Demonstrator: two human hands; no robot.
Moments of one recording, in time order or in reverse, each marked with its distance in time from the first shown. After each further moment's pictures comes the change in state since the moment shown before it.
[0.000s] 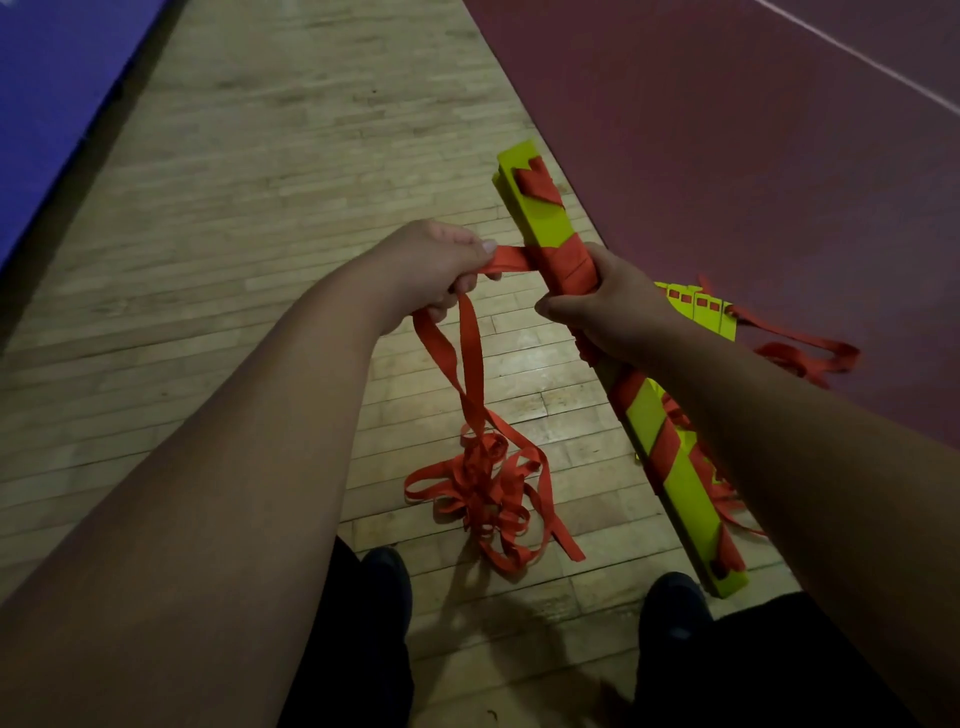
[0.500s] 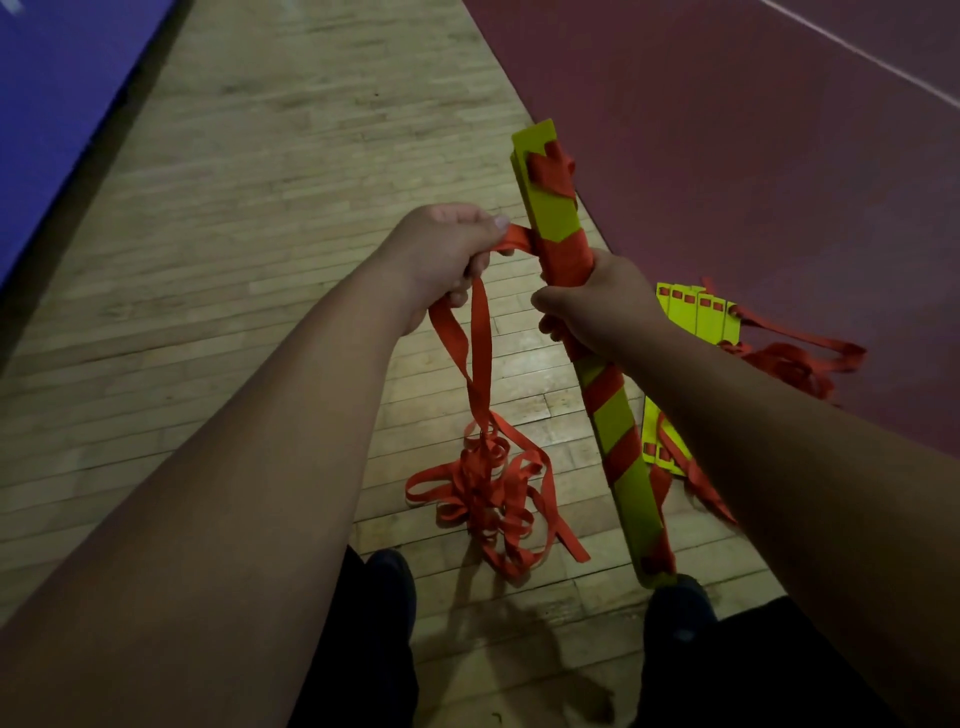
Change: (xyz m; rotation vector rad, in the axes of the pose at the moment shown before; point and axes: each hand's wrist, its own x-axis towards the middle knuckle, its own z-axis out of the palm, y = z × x) left_hand 0.001 0.011 0.010 -0.161 0.118 0.092; right_hand 0.003 -0.009 0.018 0.032 0.123 0.081
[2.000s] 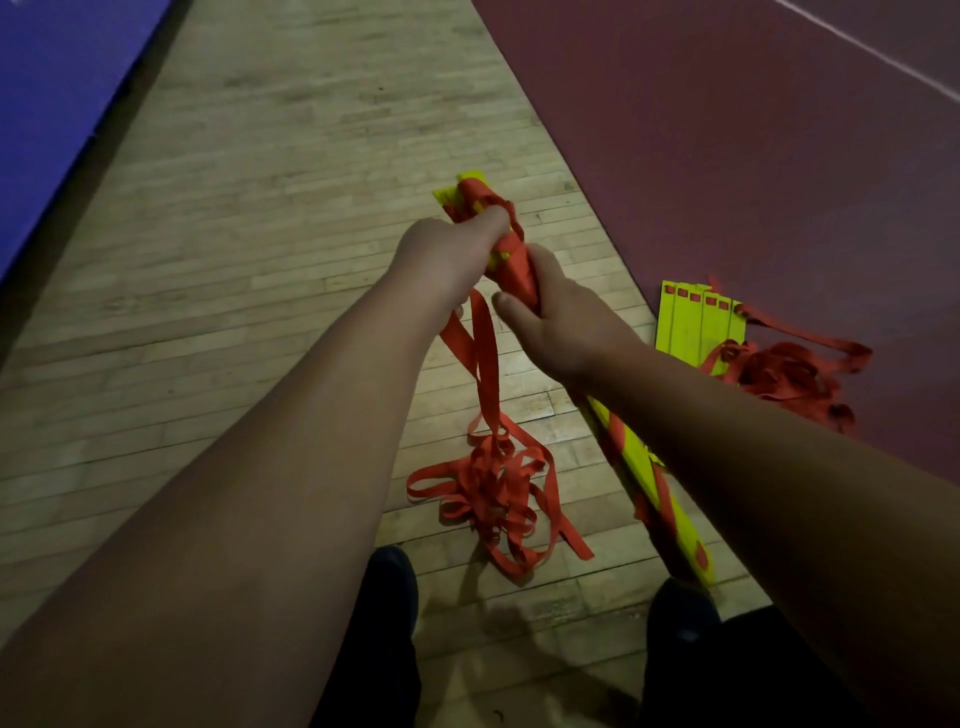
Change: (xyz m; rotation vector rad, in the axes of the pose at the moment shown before) left_hand 0.000 0.003 0.023 0.112 0.366 -0.284; right_hand -0.019 -0.008 0.032 -0.356 -0.101 -0.278
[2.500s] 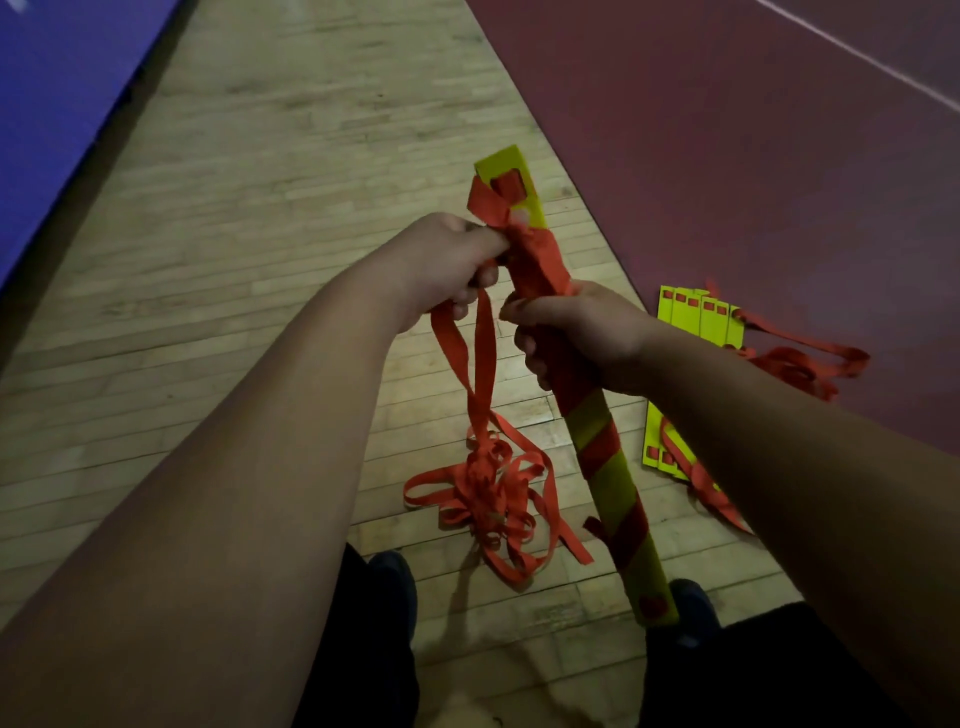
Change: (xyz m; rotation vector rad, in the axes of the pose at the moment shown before) left_hand 0.007 0.000 -0.024 -0.011 -0.419 0.231; right_hand 0.003 0.009 -0.028 0.819 -0.418 0.265
